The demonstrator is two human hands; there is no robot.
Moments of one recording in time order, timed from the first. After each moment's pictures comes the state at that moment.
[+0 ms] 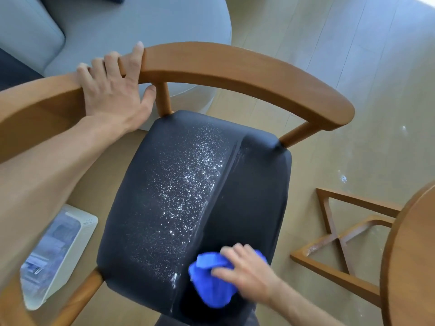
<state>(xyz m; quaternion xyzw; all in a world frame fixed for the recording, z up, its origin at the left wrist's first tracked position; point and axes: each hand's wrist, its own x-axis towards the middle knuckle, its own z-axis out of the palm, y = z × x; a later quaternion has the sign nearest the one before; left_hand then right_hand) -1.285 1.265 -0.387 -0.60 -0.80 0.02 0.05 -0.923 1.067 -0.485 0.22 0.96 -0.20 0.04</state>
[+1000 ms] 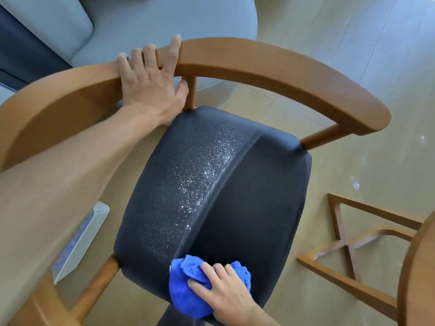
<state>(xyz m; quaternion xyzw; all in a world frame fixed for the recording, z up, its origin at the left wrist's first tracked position) -1.289 1.266 -0.390 -0.60 -0.80 0.03 0.05 -0.990 0.993 -0.491 0.26 0.94 -0.21 0.01</state>
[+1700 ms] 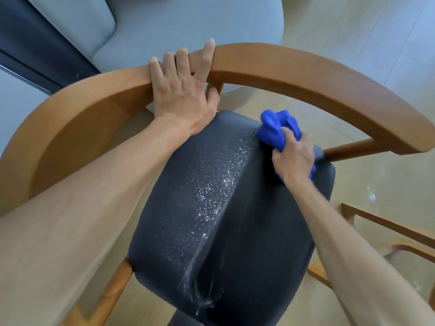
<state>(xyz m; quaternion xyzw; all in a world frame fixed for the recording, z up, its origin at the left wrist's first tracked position) -1.289 1.266 -0.402 -0.60 -0.80 0.01 0.08 -1.048 1.288 -0.491 0.67 0.73 -0.13 0.00</state>
